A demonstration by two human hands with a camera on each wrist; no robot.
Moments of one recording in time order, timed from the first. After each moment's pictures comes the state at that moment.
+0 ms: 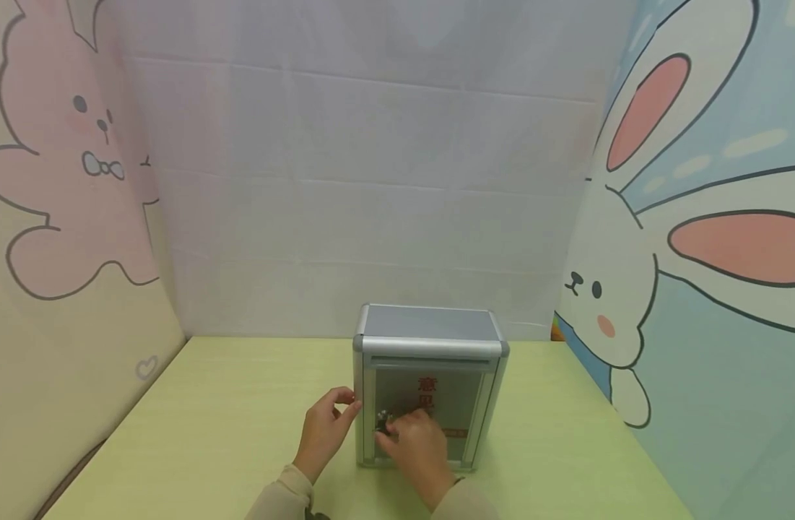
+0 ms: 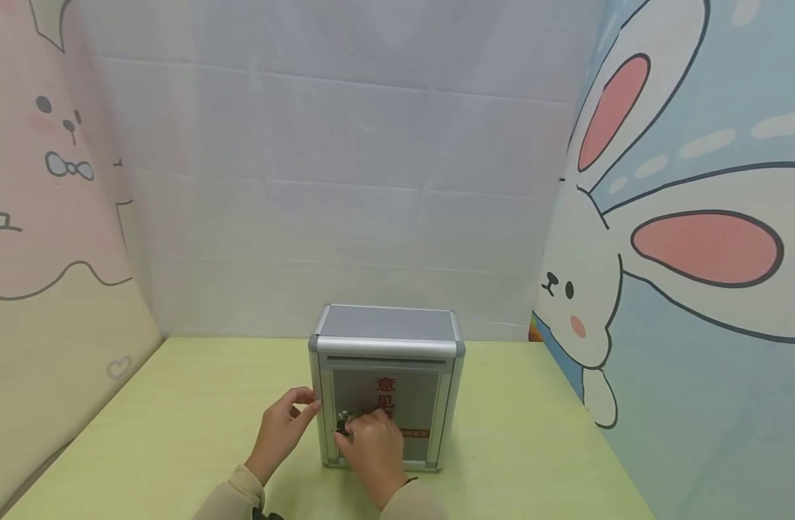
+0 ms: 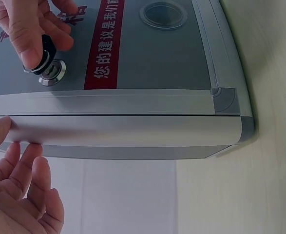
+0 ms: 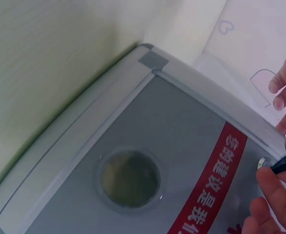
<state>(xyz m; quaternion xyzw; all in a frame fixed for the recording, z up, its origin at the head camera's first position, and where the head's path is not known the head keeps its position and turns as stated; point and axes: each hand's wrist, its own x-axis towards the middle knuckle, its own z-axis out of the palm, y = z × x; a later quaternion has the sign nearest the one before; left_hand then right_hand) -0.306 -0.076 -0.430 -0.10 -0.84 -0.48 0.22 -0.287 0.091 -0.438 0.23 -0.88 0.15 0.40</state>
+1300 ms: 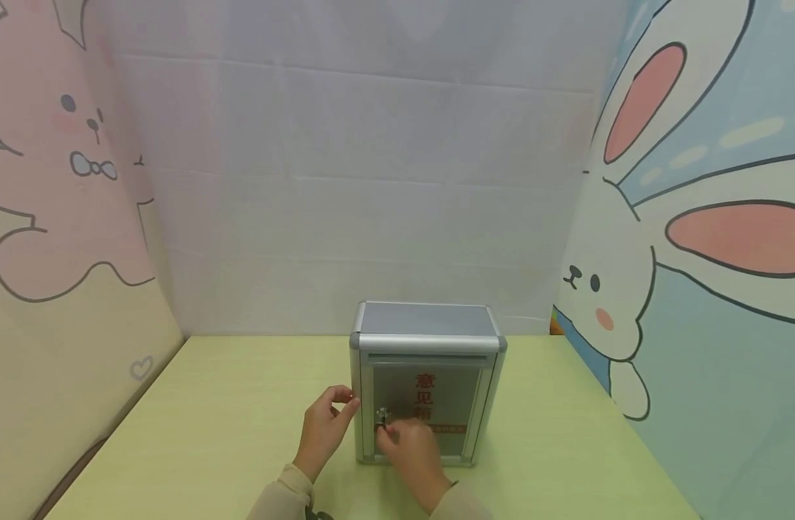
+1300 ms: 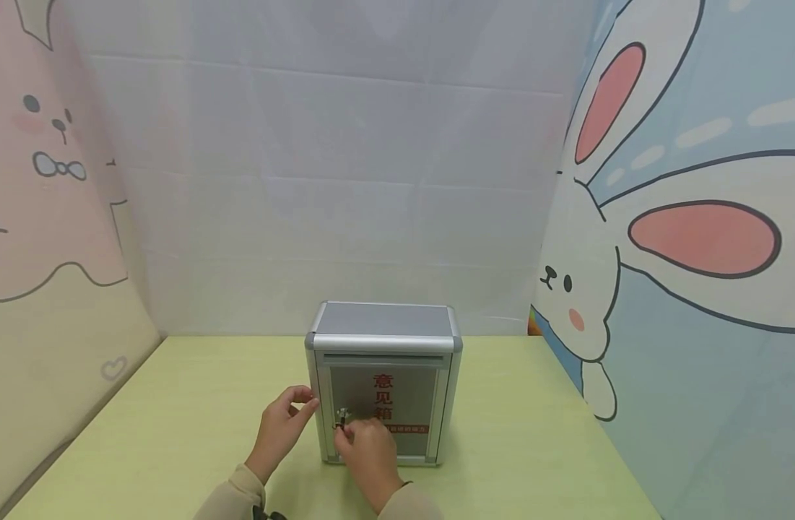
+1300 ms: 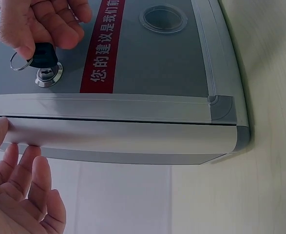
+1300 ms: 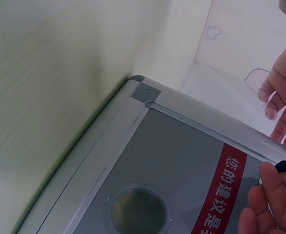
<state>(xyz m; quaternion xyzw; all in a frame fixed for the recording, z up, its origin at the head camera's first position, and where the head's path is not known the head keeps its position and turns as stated) -0.305 -0.073 -0.429 -0.09 -0.83 -0.51 0.22 -0.280 0.084 -0.443 0.18 -0.89 0.33 0.27</state>
